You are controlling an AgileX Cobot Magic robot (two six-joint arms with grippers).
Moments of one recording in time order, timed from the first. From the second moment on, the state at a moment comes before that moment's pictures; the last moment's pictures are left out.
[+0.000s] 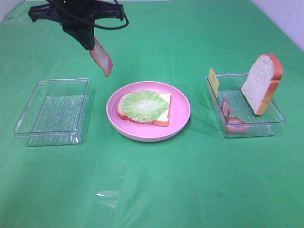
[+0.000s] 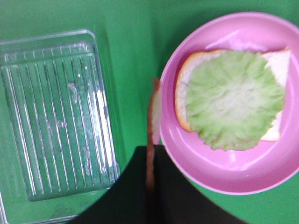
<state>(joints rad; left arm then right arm) -0.45 2.09 -2.03 0.04 1.22 -0.38 -0.01 0.00 -0.47 0.02 1.12 0.02</state>
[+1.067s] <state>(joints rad) -0.51 2.35 -2.06 -0.77 1.13 0.11 -0.01 0.00 -0.47 0.02 1.12 0.02</state>
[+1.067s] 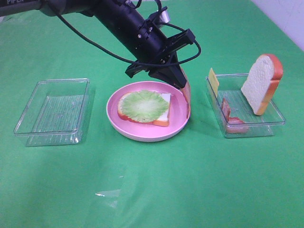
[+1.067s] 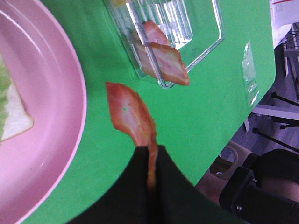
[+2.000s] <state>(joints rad) -0.43 2.41 -2.06 -0.43 1.11 0.13 -0.01 0.00 -0.47 0.02 1.12 0.02</state>
